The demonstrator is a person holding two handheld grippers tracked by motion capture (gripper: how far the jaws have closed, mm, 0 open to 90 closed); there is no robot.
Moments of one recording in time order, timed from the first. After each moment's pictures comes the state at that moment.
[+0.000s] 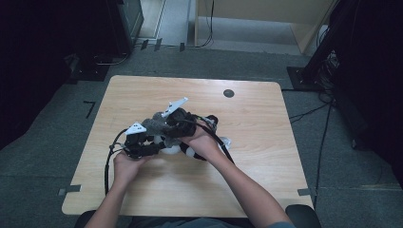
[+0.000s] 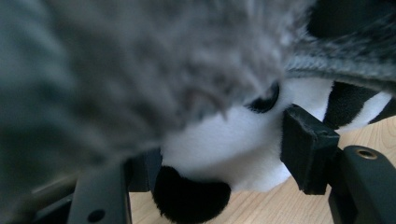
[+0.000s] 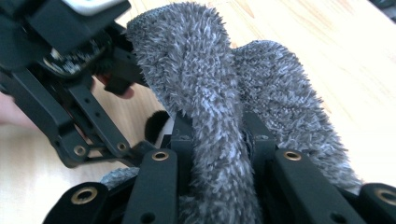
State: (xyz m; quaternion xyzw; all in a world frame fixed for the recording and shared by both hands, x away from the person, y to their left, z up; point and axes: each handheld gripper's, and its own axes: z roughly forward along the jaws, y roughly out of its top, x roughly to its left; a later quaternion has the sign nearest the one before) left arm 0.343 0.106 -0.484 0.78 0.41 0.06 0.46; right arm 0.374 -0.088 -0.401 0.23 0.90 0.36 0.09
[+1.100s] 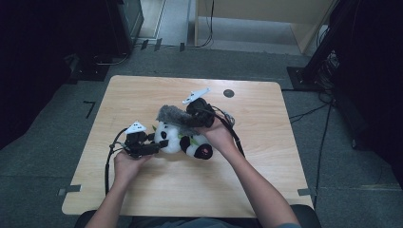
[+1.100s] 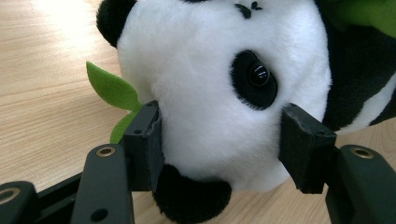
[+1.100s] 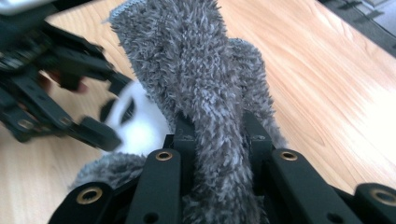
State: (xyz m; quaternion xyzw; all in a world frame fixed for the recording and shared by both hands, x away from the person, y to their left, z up) left arm 0.345 0.105 -0.484 0.78 0.41 0.06 0.47; right arm 0.393 -0.141 -0.386 0.29 0.88 0.37 0.10
